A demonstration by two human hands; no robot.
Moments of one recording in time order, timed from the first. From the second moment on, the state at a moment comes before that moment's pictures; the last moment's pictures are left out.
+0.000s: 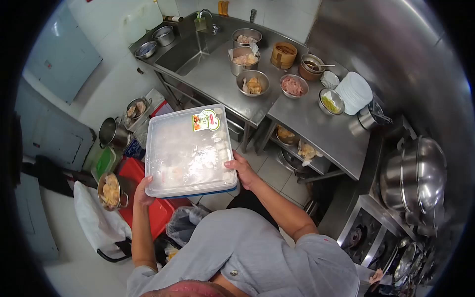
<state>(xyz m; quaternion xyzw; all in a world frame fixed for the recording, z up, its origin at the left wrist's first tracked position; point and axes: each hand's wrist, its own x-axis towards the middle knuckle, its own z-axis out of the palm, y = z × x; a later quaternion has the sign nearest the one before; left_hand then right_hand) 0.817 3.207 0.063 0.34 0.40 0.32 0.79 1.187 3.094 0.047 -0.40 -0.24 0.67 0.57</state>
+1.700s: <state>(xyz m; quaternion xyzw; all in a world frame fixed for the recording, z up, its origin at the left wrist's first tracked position) 1.112 3.747 -0.006 0.71 0.34 0.07 0.61 1.226 3.333 0.026 -0.70 0.01 0.33 0.63</state>
